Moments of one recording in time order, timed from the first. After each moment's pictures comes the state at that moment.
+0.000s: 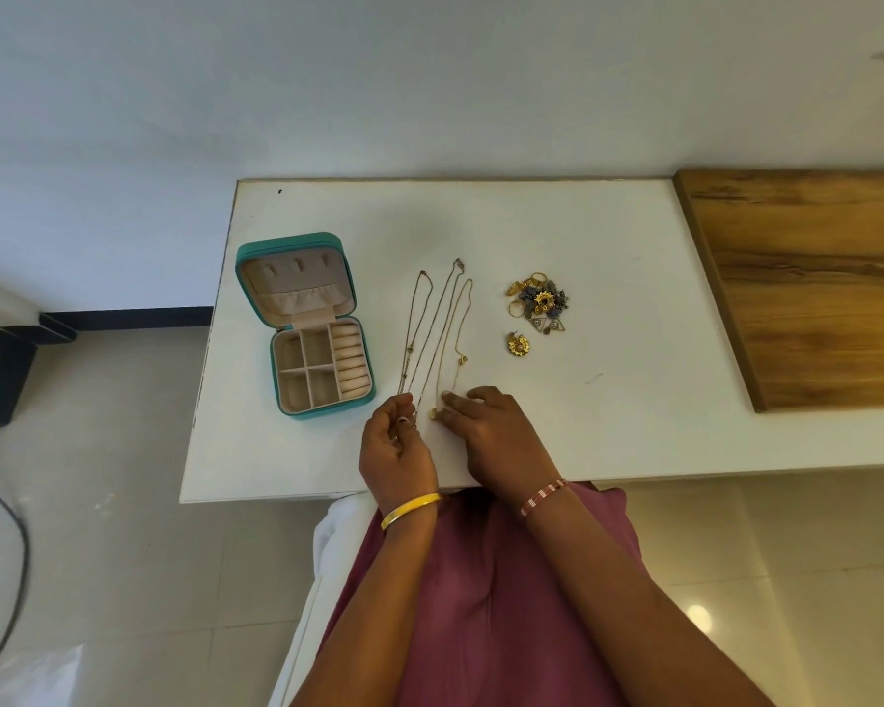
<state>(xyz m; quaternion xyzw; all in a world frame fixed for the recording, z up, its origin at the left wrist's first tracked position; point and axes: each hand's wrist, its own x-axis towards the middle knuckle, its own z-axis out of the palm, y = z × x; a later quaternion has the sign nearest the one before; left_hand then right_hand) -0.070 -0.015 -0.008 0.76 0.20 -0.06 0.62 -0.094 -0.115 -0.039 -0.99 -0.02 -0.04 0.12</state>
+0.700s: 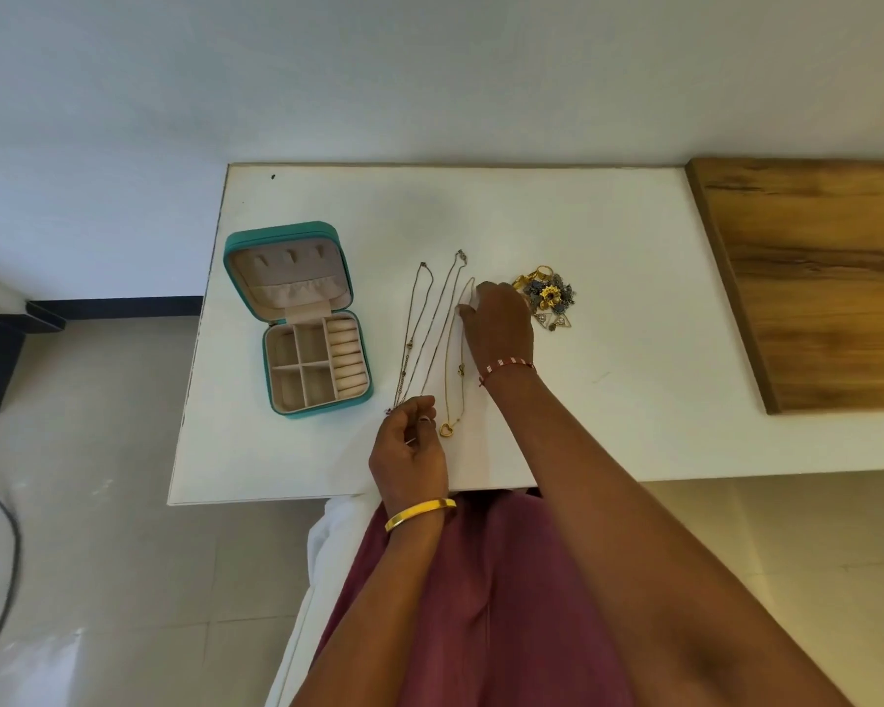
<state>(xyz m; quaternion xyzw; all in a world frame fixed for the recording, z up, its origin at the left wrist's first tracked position) -0.071 -0.020 -0.014 0.78 0.15 -0.12 0.59 0.011 -0.146 -0.017 -0.91 0.30 -0.04 0.27</state>
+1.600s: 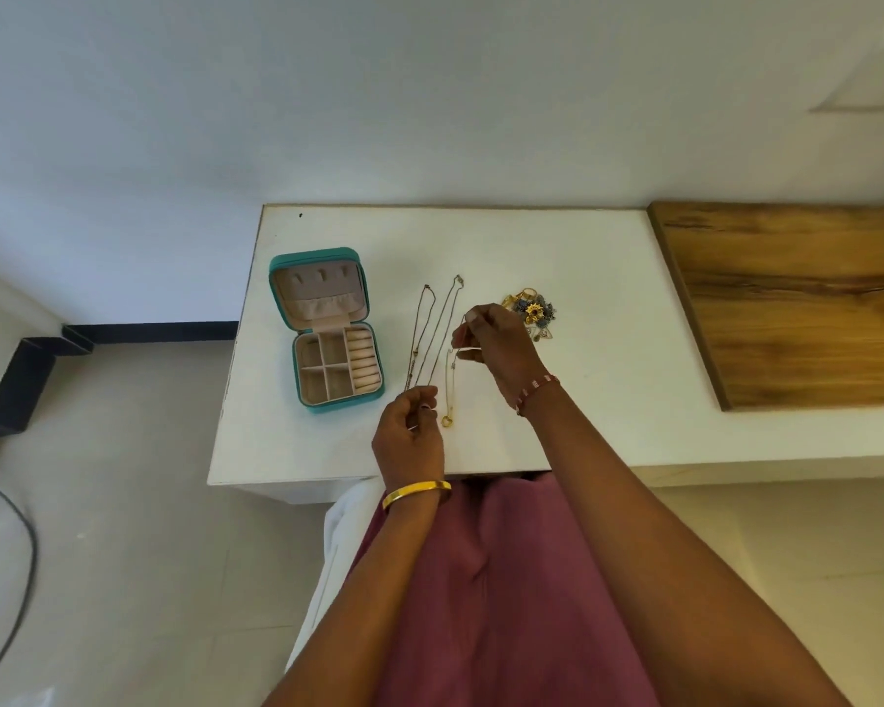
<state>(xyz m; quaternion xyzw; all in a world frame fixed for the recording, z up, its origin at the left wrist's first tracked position) -0.079 -0.008 0.026 0.77 0.12 -0.10 0.62 -0.031 -0.131 0.035 -0.68 0.29 -0.03 0.67</state>
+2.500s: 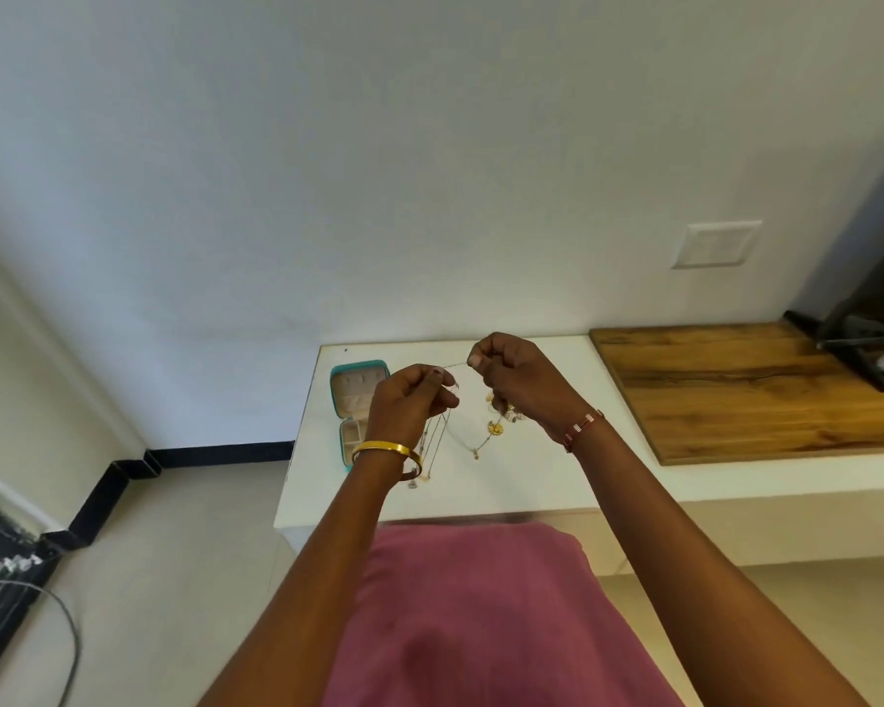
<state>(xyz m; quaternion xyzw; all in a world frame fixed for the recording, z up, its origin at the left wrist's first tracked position) -0.114 0.042 0.200 0.71 -0.14 -0.11 0.69 -0.165 -0.088 0.231 -0.81 0.11 -0.10 0.57</state>
